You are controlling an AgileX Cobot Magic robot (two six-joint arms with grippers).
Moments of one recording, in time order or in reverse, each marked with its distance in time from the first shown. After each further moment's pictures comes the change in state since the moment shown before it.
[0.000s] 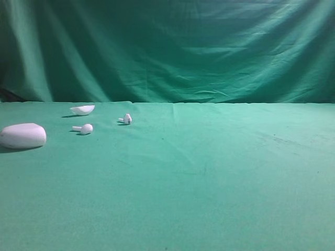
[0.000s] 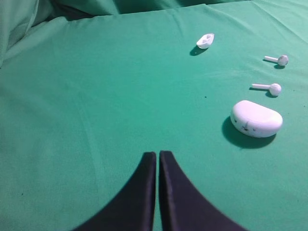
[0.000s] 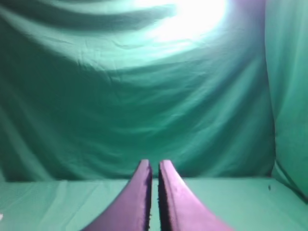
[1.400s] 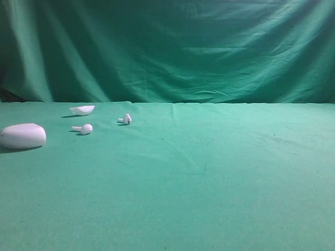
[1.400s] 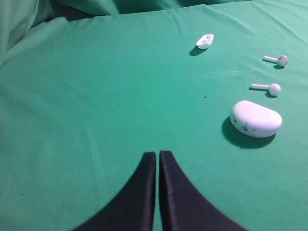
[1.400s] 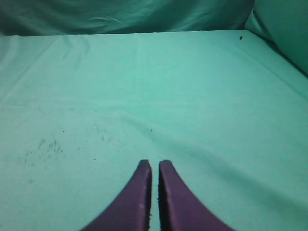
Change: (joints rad) left arm 0.000 0.000 0.000 0.000 0.000 0.000; right arm 0.000 -0.075 0.104 -0.008 0.302 -0.034
